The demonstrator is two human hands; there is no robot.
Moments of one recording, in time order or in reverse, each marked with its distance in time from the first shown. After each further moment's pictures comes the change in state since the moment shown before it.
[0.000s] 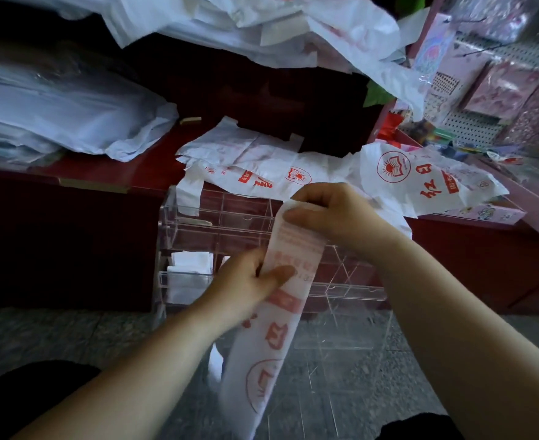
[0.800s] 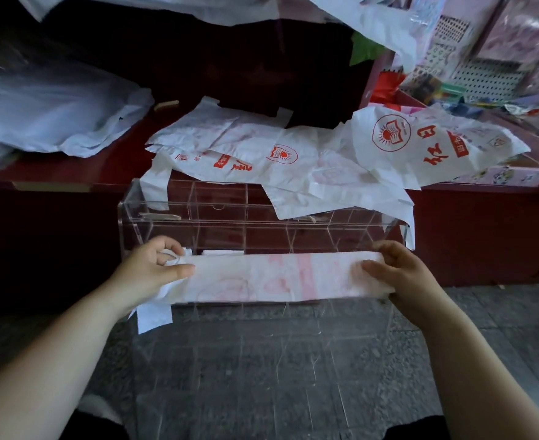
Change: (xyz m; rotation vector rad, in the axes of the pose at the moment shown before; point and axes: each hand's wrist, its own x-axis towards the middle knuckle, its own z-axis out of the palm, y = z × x) left_hand 0.033 -0.067 -0.054 0.170 0.156 -0.298; right_hand -0.058 0.167 -0.025 0.771 0.323 0.418
